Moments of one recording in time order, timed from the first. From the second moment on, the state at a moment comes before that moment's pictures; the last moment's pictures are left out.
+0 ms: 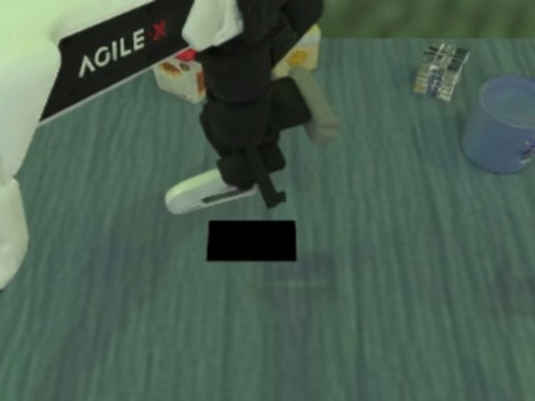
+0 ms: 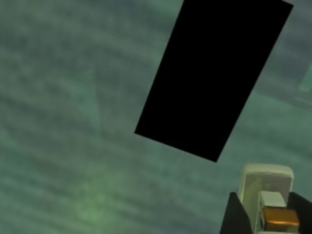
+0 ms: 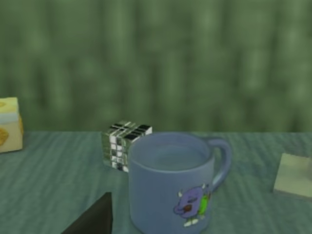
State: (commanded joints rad) left arm -0.63 2.15 1.92 -1.28 -0.03 0.62; right arm 0.00 0.00 0.00 0.00 0.00 0.00
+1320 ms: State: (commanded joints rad) left arm -0.67 2.32 1.79 -0.94 -0.04 0.89; right arm 0.00 0.00 0.00 0.00 0.00 0.00
